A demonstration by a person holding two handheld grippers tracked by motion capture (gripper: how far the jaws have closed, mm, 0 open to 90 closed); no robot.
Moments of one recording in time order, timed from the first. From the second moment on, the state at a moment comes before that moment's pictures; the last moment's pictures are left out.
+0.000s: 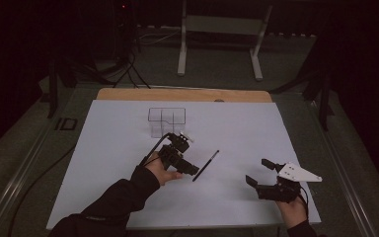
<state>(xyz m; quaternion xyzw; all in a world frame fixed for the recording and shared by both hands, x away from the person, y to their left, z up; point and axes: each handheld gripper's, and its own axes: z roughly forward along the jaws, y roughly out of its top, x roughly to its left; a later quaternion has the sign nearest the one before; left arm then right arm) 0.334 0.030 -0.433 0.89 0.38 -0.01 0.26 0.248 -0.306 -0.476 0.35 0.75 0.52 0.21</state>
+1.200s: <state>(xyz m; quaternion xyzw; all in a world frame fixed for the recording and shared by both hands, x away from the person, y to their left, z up) 0.355 -0.028 -0.490 0.92 0.38 -0.05 0.13 0.247 -0.306 -0.475 0.35 0.75 0.52 0.21</state>
